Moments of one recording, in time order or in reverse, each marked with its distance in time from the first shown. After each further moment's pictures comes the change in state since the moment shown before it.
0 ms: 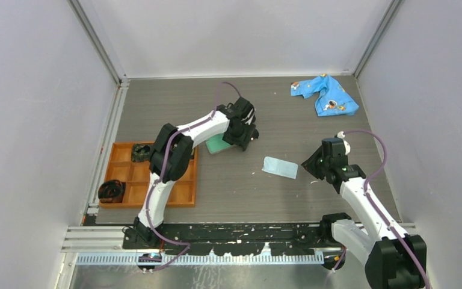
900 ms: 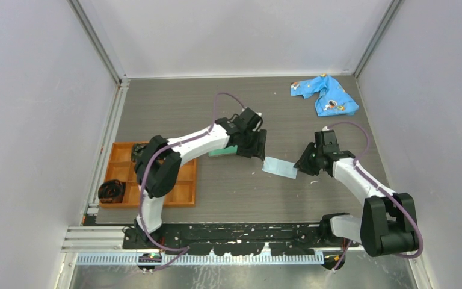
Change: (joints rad) left arm -0.135 -0.272 -0.252 0.157 0.157 -0.326; right arm -0.006 0.288 0.074 0.060 -0.128 -0.150
